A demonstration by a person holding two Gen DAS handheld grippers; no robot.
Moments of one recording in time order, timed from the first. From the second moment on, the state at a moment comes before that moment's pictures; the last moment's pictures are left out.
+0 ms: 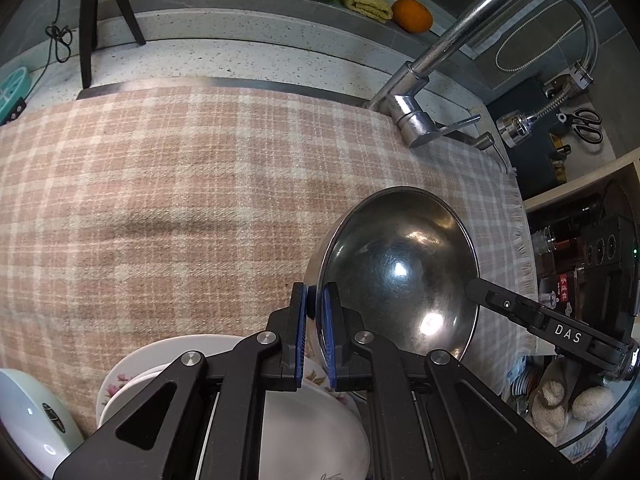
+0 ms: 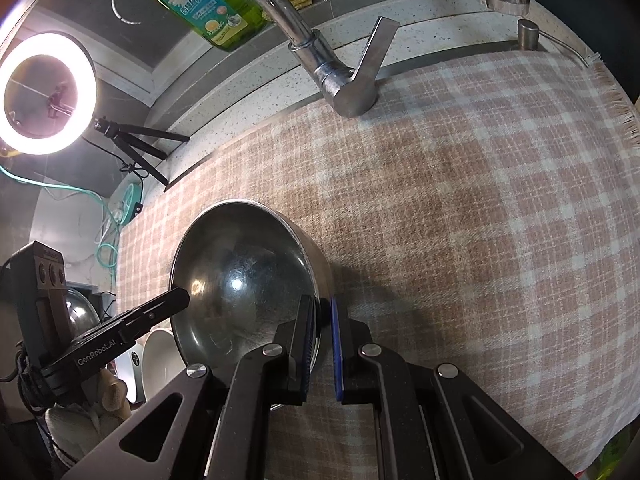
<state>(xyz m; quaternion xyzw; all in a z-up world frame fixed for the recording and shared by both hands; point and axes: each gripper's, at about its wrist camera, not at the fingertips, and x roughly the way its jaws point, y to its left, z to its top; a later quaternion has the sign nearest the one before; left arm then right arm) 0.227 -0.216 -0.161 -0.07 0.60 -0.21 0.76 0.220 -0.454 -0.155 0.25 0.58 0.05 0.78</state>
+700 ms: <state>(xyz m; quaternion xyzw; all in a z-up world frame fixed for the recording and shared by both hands) 0.219 -0.198 -0.138 -0.08 0.58 -0.21 0.79 0.212 -0.457 -0.137 0.23 0.56 0.04 0.80</state>
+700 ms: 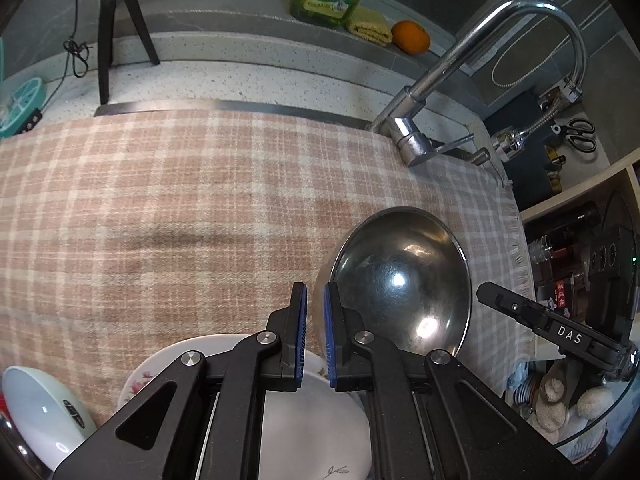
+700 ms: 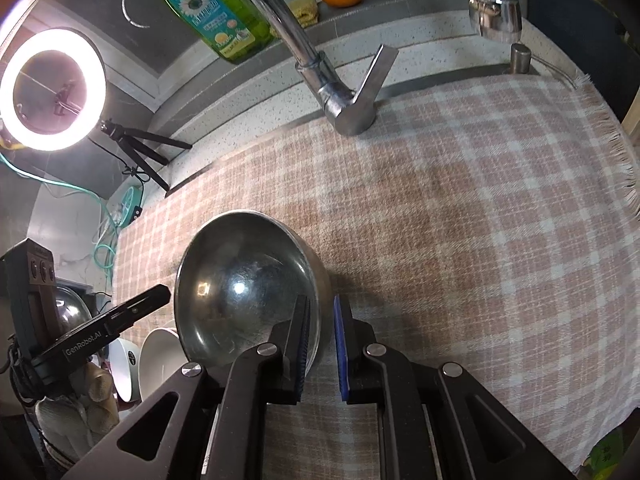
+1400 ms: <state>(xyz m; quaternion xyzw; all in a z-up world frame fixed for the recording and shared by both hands) 0.146 -0.091 -0.092 -0.17 0.50 -0.16 0.83 0.199 -0.362 -0.079 0.16 0.51 0.16 0.83</state>
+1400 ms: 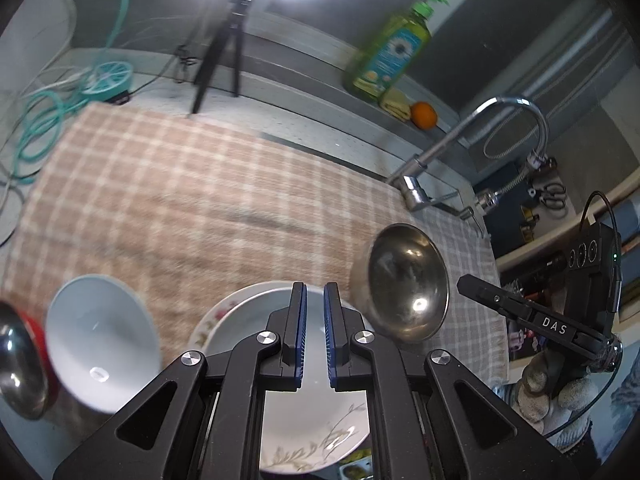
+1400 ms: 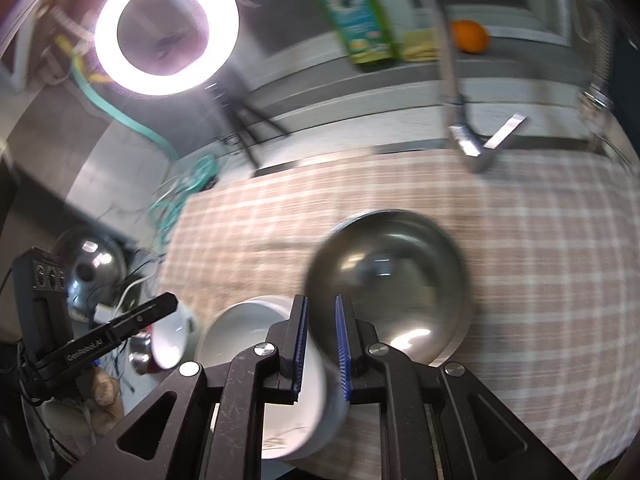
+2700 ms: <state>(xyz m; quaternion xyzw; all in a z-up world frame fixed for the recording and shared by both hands) 0.007 0.150 -0.145 -0.34 0.46 0.12 0.81 0.205 -0.029 -0.111 -0.04 0.57 0.42 0.71</state>
